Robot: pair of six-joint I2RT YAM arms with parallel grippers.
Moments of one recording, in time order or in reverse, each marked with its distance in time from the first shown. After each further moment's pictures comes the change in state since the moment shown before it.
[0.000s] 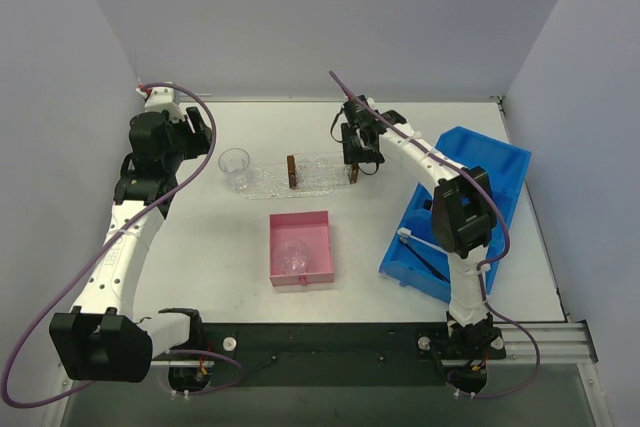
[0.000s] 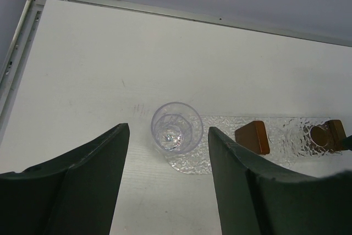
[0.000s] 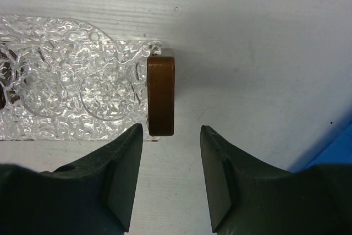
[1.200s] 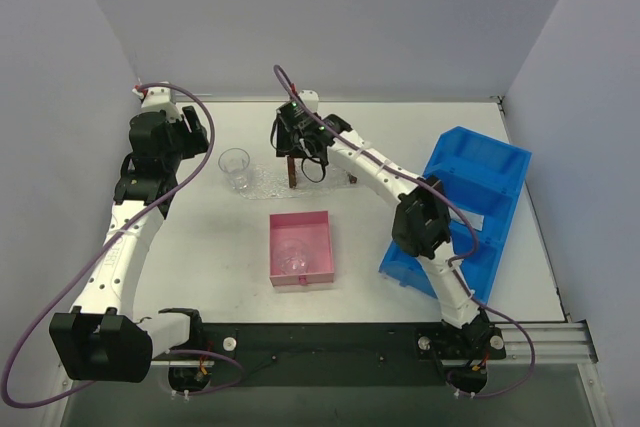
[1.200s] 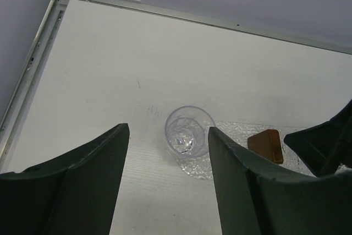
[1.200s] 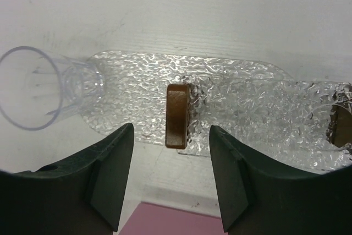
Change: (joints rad) left arm 0.000 0.000 0.000 0.000 -0.076 0.001; right arm 0.261 0.251 0.423 0.015 0.063 0.279
